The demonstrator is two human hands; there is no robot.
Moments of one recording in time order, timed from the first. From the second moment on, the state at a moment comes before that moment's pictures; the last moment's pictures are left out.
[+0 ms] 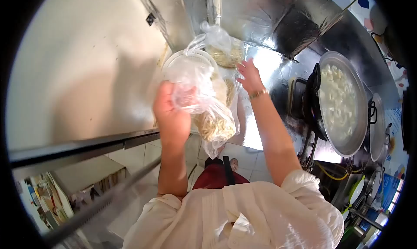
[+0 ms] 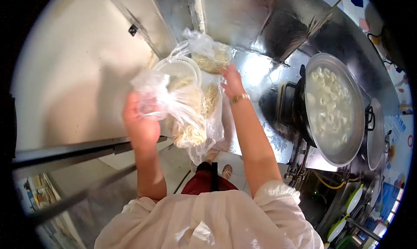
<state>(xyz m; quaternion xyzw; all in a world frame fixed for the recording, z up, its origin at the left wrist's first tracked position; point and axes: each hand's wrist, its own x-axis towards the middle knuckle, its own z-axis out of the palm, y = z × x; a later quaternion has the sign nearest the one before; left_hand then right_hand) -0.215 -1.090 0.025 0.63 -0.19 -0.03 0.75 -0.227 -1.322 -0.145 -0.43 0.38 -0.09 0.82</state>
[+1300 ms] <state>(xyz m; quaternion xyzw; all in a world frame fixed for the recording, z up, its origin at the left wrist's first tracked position) -0.183 -0.397 0.265 0.76 0.07 0.26 0.59 -0.395 -1.016 -0.221 -0.77 0.40 -0.12 0.48</state>
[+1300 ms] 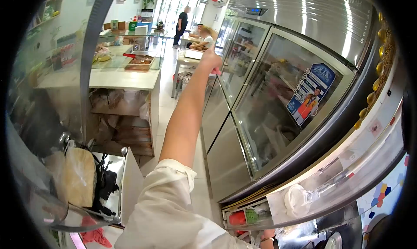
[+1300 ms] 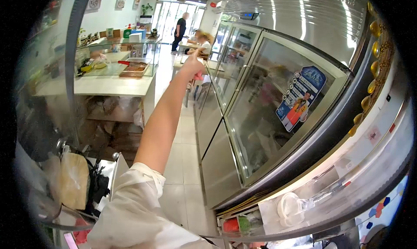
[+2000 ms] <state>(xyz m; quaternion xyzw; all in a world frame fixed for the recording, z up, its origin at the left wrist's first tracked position) -0.562 -0.693 -0.178 0.93 -0.18 -0.06 0.32 -0.612 -1.062 -0.197 -0.79 0.31 -0.08 0.52</state>
